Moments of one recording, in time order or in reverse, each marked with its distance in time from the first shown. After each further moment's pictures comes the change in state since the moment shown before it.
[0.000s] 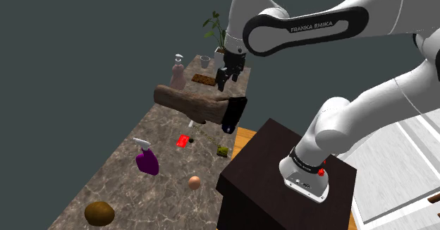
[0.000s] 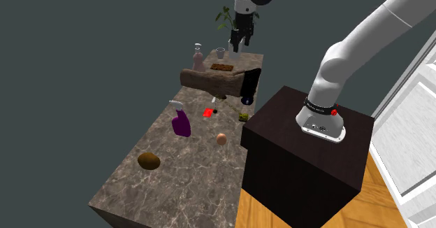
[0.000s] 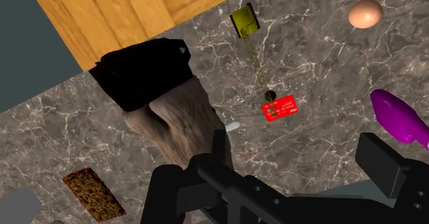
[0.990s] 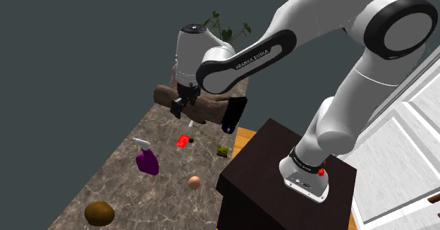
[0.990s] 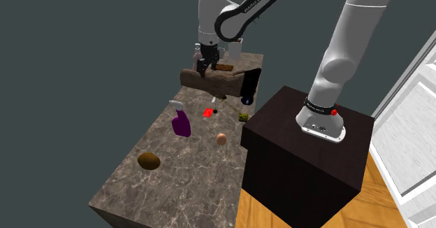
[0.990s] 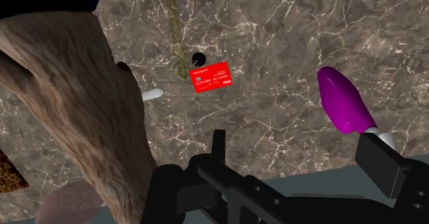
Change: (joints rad) arm 0.075 0.492 0.171 0.197 -0.105 0.326 0.188
